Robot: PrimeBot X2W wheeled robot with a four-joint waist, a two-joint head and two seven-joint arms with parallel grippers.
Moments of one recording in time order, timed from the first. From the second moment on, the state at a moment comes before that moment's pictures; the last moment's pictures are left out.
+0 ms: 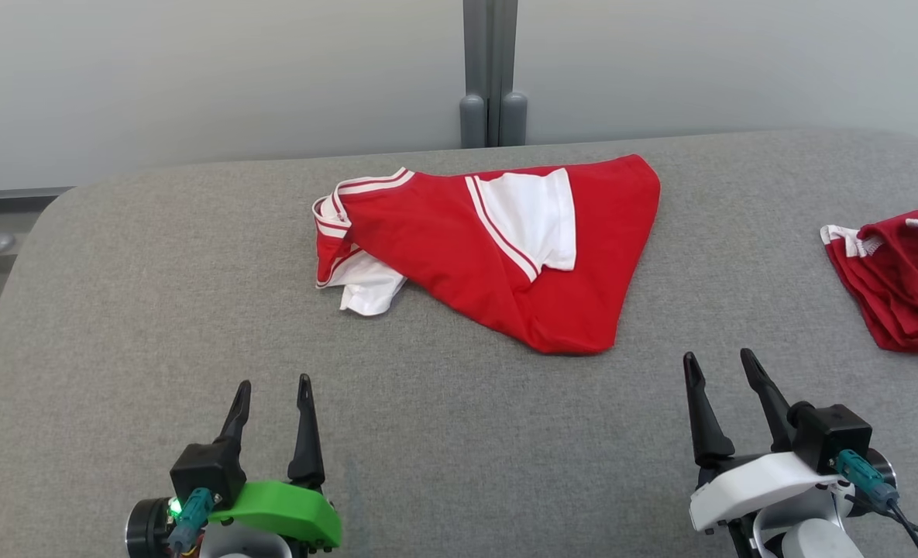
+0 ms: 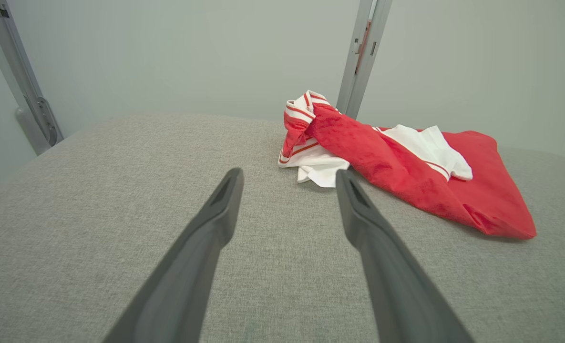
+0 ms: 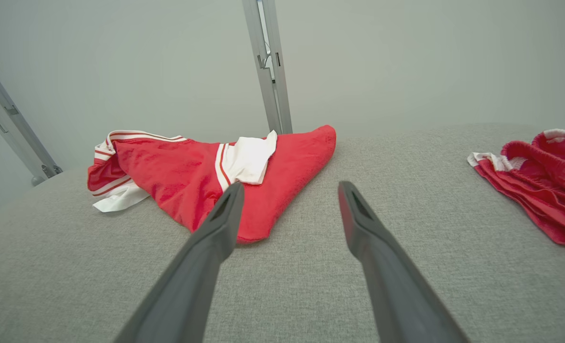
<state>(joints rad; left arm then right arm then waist) -0.07 0.06 -0.23 0.31 -0.31 0.09 -0.26 -0.04 -0.05 0.05 0.25 0.19 0.13 -0.26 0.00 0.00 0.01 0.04</state>
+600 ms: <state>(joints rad) -0.09 0.05 -0.24 0.30 -0.29 0.08 -0.26 -0.14 -0.05 -0.02 0.29 0.12 0.13 -0.25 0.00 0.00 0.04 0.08</state>
